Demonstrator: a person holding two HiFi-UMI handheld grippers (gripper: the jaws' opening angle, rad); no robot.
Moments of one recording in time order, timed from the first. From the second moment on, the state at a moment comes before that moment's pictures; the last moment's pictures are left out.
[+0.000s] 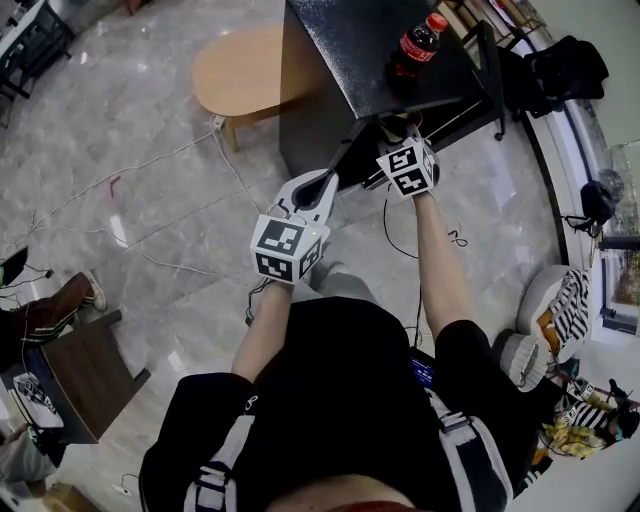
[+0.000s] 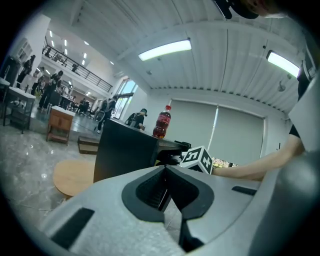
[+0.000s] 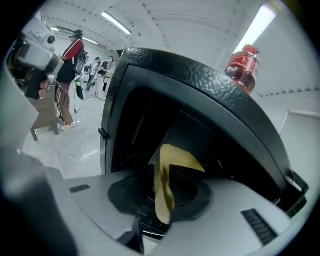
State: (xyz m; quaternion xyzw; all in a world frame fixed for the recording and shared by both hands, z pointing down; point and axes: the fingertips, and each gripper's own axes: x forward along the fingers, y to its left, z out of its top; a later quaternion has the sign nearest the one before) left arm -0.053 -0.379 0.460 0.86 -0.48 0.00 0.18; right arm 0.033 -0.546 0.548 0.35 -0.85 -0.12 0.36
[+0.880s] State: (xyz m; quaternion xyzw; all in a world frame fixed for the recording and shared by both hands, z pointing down) left arm 0.078 -0.445 0.323 0.90 -0.43 -0.07 0.02; right arm 0.245 -0.419 0.318 0.66 -0.75 -0.01 -0.09
